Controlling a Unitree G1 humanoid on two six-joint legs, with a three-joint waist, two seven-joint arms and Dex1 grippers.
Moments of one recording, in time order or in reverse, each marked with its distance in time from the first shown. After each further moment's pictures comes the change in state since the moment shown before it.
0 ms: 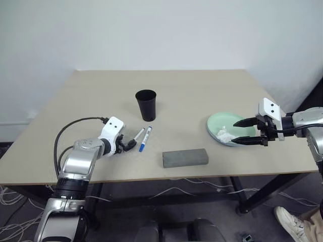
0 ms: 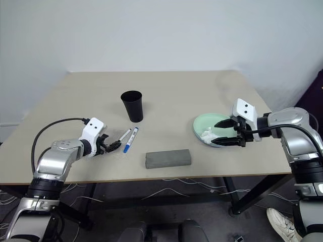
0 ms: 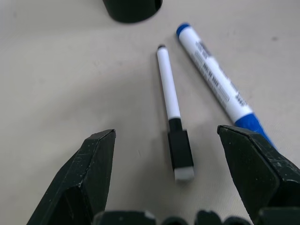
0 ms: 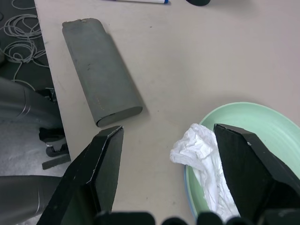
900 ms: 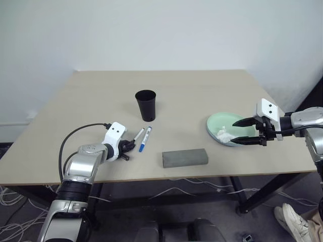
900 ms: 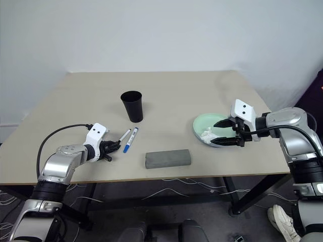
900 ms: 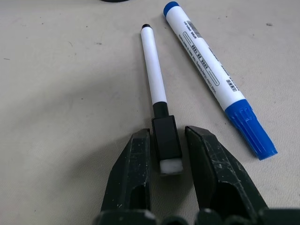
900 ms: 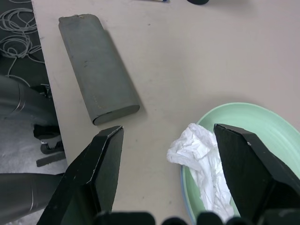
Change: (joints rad) left arm 0.014 -0.014 -0.011 0.044 -0.039 -0.047 0.000; right arm -0.003 0.009 0.008 0.000 -0.019 -0.023 -0.011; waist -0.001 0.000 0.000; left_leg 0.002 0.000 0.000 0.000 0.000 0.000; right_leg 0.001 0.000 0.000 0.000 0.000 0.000
